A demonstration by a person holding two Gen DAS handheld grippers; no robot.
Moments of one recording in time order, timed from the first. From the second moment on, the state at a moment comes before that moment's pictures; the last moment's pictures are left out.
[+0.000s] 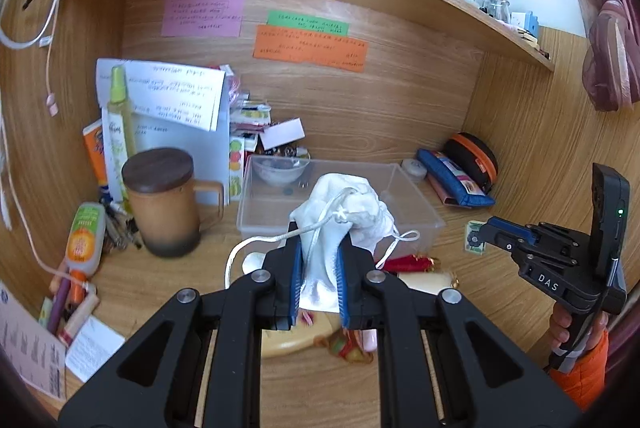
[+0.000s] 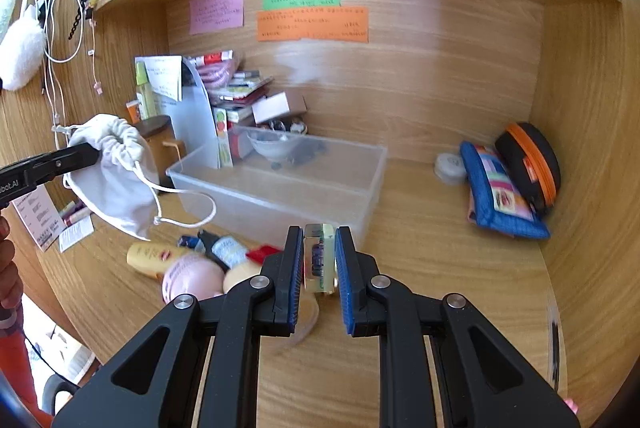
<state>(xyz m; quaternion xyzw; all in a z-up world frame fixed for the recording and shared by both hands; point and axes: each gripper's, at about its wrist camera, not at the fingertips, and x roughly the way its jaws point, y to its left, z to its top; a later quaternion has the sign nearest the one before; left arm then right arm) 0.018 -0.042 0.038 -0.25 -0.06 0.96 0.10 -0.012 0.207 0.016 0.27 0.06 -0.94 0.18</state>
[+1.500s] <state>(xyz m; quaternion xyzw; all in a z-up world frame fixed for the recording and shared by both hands) -0.186 -0.027 0.004 -0.37 0.01 0.92 0.11 -0.207 0.133 -0.008 0.38 0.16 -0.88 0.23</state>
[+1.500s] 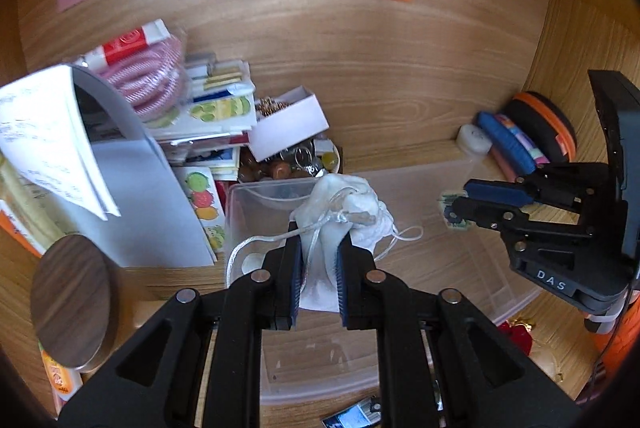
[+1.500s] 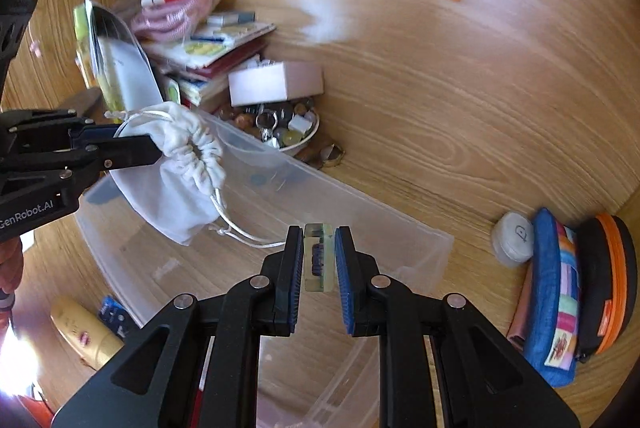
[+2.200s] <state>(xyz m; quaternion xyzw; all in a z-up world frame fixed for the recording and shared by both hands) -0.201 -0.024 -0.014 -0.42 0.01 0.90 0.11 -0.230 0.103 -0.050 0.45 0.26 -0.82 0.23</state>
